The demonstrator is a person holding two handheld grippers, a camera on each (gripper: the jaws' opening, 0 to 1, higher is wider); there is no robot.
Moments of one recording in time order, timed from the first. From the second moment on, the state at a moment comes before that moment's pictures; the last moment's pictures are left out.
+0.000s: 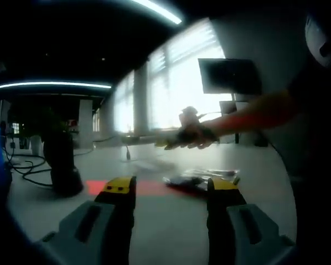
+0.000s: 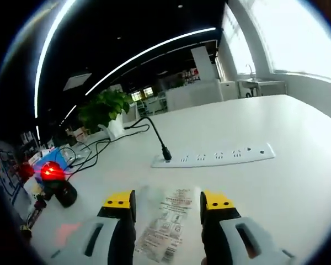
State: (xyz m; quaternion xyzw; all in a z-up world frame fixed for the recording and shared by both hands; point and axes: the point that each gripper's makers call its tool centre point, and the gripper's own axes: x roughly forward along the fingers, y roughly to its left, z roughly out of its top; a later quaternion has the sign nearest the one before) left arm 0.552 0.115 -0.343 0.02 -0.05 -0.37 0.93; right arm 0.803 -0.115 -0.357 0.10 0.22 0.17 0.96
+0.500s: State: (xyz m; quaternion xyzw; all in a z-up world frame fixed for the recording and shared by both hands) left arm 0.554 0.117 -0.341 0.01 -0.05 -0.36 0.93; right arm 0.750 -0.138 -0.282 0.05 0.11 0.22 0.97
